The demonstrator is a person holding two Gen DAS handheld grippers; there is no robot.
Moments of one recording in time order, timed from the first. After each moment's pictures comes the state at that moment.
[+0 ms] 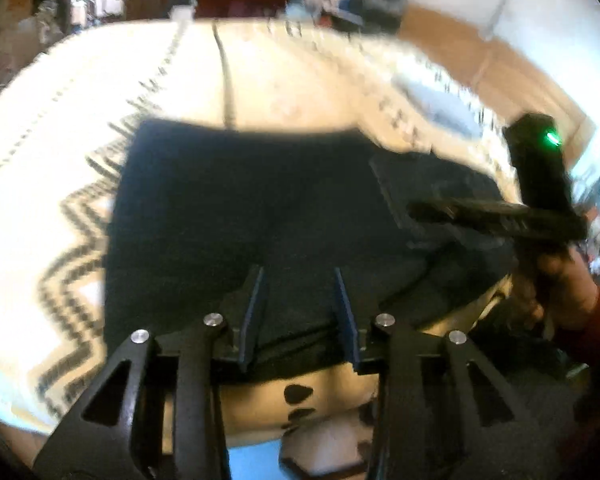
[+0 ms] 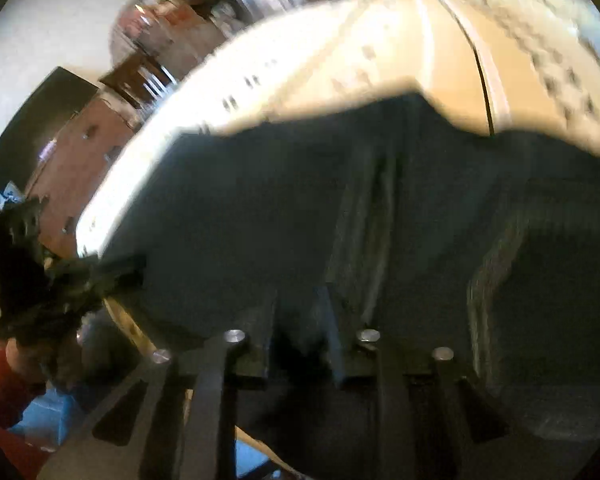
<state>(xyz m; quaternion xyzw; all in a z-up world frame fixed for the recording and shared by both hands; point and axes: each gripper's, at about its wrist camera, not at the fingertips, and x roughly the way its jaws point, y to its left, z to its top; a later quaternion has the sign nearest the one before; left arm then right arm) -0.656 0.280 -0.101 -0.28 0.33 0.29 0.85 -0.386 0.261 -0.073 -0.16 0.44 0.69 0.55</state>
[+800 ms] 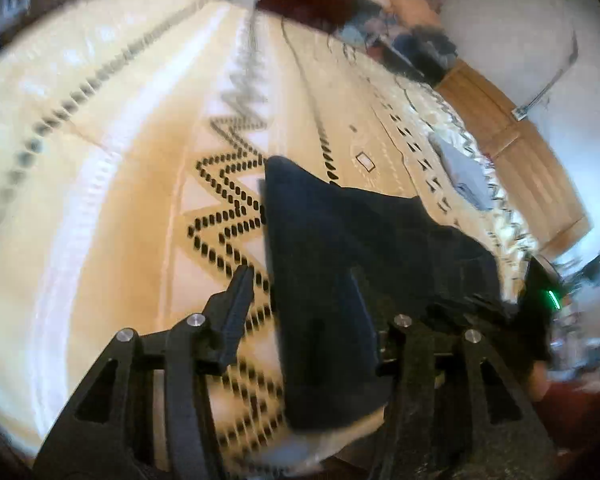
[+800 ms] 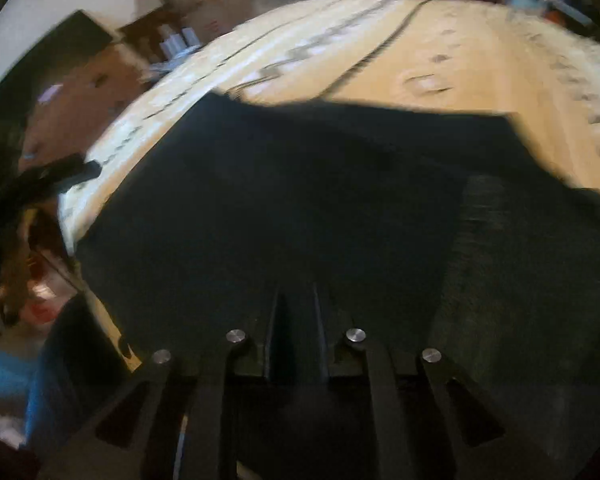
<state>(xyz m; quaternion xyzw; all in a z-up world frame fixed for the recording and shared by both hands) -0.750 0.396 -0.113 -0.43 0.28 0.27 0.81 -0.459 0.291 -0.096 -0.27 0.36 0.67 0.59</state>
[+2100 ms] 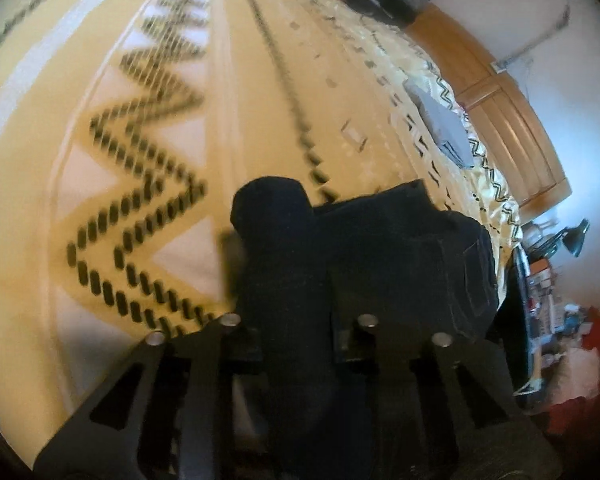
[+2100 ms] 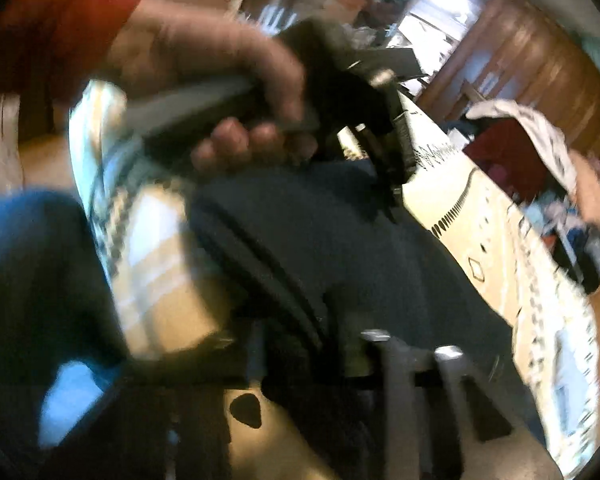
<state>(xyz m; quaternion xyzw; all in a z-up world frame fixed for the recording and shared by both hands) -0.686 0.438 -0.126 -0.41 0.35 0.17 0.82 -0.618 0.285 -0.121 -0.40 0.10 0.70 0.58</state>
